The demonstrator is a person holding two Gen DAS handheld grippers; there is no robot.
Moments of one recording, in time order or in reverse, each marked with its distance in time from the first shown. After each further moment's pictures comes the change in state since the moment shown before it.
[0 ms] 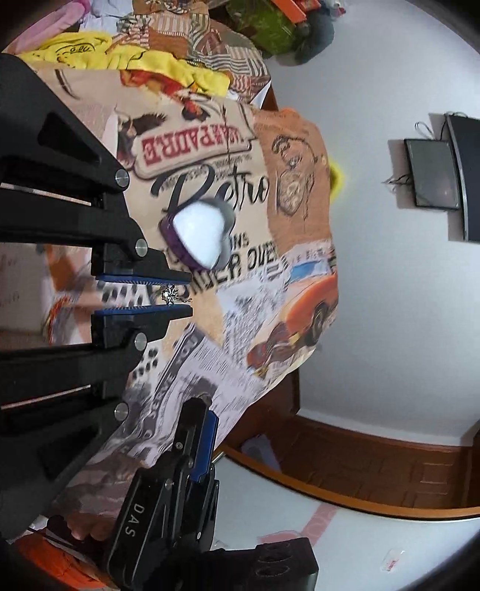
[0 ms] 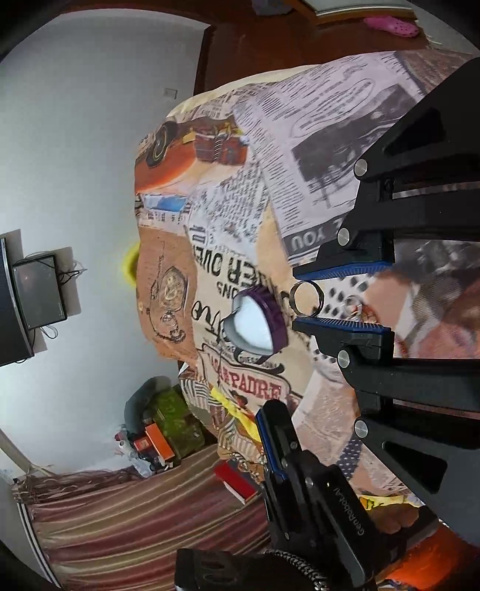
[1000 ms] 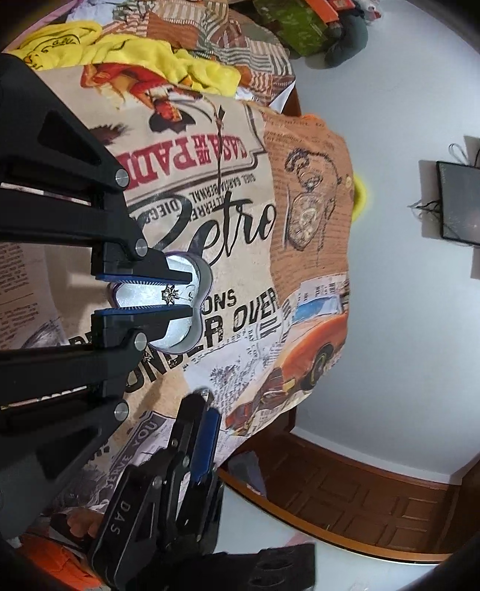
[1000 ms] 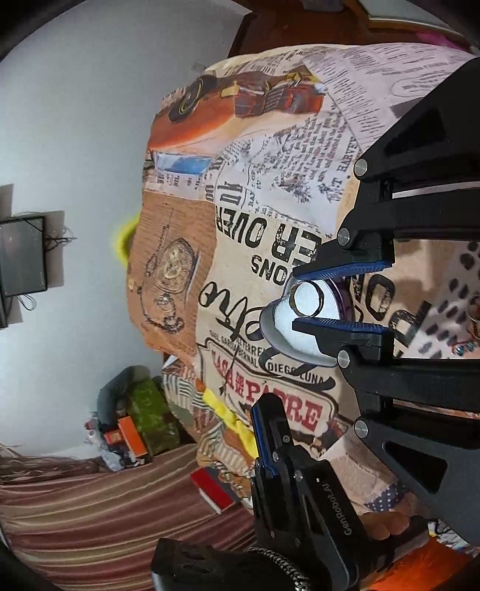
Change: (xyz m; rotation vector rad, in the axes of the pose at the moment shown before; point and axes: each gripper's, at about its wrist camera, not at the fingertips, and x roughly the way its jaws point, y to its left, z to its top) left arm 0.087 0.091 0.029 -0.092 0.068 -0.007; right arm 0.102 0.022 0.057 -0.139 0.078 0.013
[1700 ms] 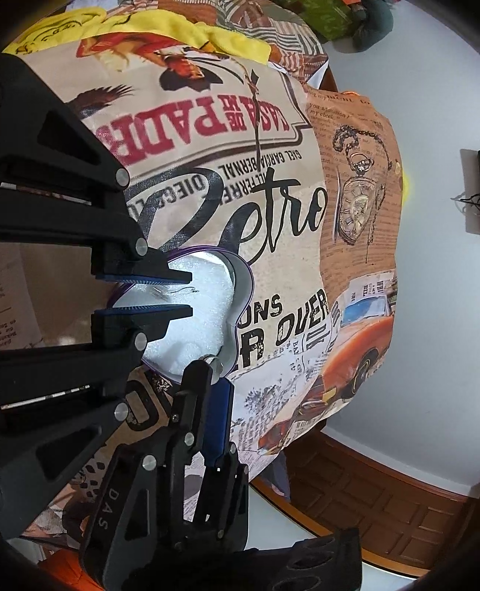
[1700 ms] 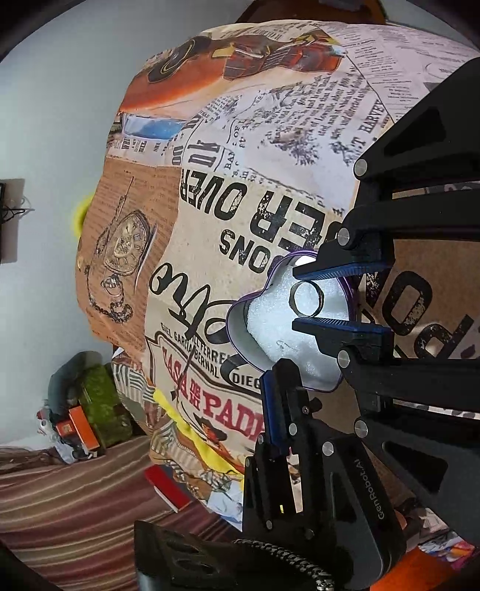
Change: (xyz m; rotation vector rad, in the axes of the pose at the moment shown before) left arm 0.062 0.016 -0.011 -0.025 0.149 -0.037; right arm 0.061 -0.002 0.002 -0.072 0.175 0.048
